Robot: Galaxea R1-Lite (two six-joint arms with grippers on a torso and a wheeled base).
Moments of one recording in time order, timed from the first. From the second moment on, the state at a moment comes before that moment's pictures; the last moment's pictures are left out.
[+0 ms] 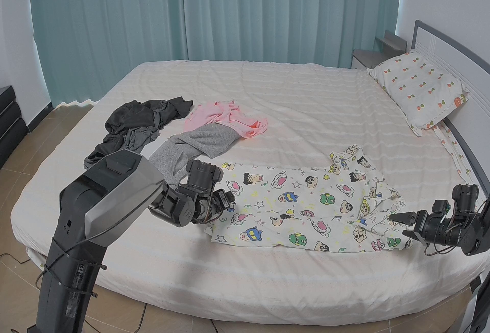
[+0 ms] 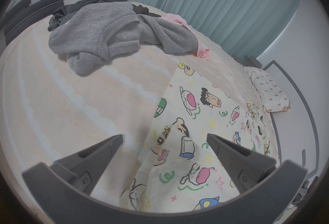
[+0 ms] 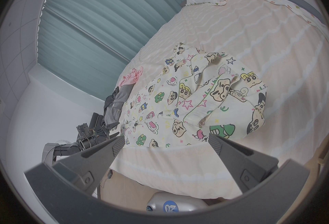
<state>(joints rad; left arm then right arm) -0.41 2.57 -1.49 -0.33 0.13 -0.73 -0.24 2.01 -0.28 -1.04 0.61 0.46</state>
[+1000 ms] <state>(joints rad) -0.47 2.02 -0.52 -1.01 -0.09 -1.01 -0.13 2.23 -0.46 -1.08 0.22 0.74</state>
